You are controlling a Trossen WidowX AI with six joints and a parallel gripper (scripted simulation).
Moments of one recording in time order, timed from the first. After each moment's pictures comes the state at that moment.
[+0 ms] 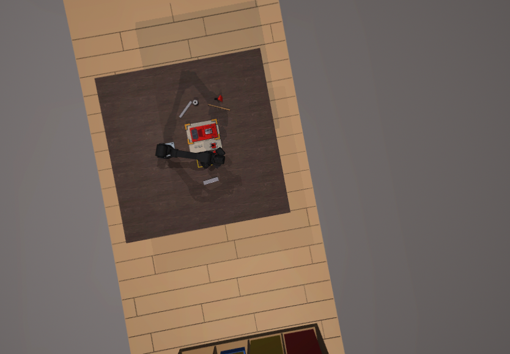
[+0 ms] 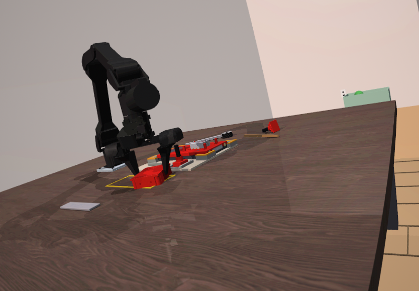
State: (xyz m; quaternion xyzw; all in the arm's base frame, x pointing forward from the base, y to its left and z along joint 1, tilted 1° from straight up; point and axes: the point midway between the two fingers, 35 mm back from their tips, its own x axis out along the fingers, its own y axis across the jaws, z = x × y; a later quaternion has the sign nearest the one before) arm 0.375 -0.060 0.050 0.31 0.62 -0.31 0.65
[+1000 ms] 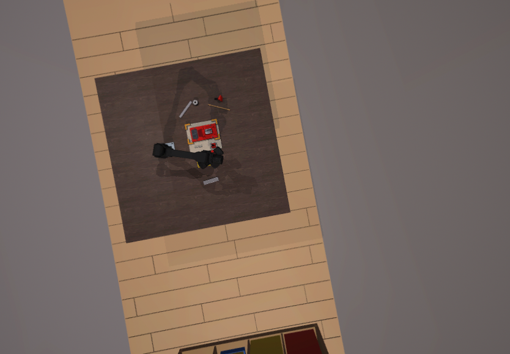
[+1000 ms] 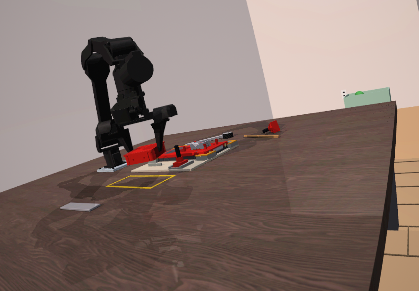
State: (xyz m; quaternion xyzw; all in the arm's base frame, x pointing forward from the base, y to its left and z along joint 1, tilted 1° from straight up) arm 0.371 -0.059 0.108 0.31 0.62 -0.31 0.65
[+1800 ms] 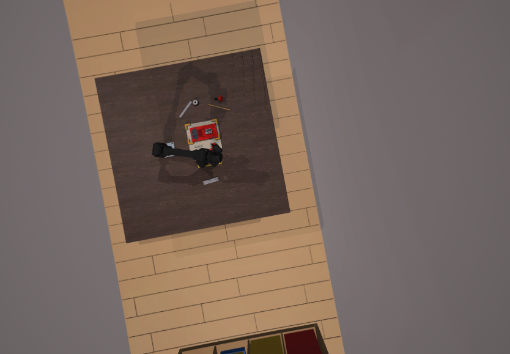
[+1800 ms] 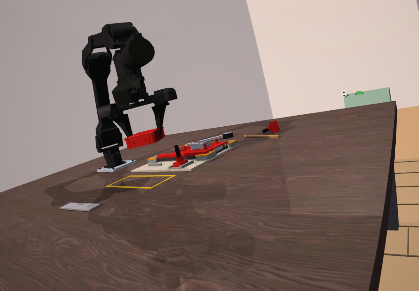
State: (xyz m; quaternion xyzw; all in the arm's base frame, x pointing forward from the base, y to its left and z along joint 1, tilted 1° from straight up) arm 0.371 -0.049 0.144 0.30 0.63 -0.29 0.66
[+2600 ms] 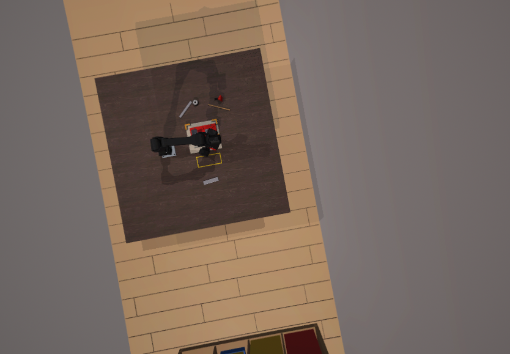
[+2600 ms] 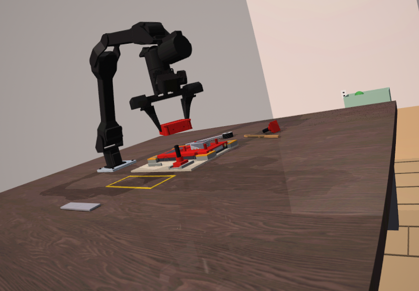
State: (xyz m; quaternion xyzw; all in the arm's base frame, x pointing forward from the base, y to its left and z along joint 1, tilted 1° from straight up) arm 0.364 0.043 0.146 0.14 0.68 -0.14 0.71
